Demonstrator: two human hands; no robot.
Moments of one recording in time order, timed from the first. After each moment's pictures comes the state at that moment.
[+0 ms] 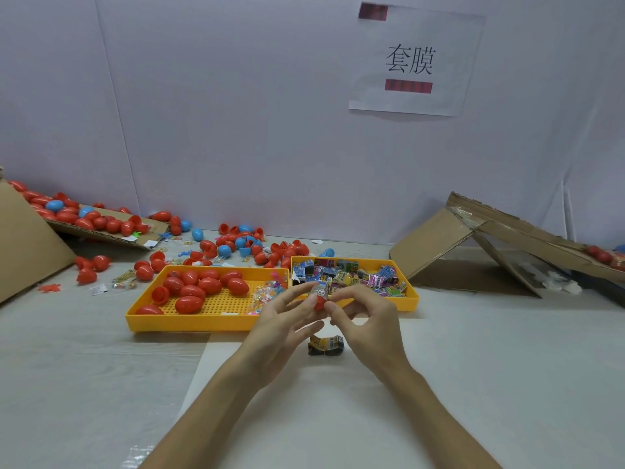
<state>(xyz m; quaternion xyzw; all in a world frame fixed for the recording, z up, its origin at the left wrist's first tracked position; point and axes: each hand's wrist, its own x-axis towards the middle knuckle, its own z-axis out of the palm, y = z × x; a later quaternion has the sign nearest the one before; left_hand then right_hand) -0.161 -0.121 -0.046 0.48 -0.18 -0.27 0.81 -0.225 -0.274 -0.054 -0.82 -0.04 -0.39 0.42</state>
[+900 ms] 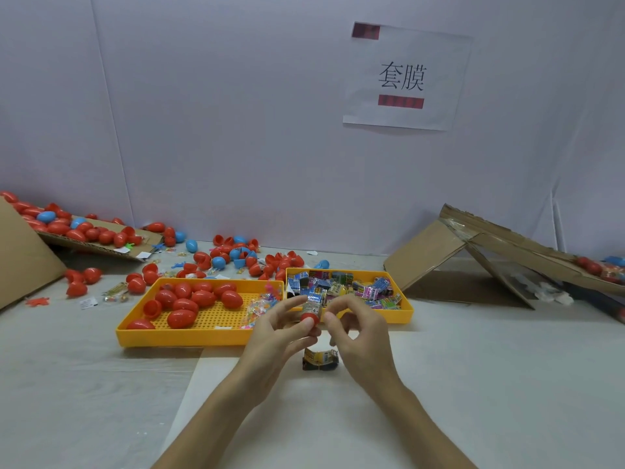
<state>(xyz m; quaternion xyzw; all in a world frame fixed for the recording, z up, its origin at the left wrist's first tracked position) -0.157 -0.124 -0.056 0.53 -0.19 -0.21 0.80 -0.222 -0.269 -0.056 -0.81 -0.04 -0.38 0.45</state>
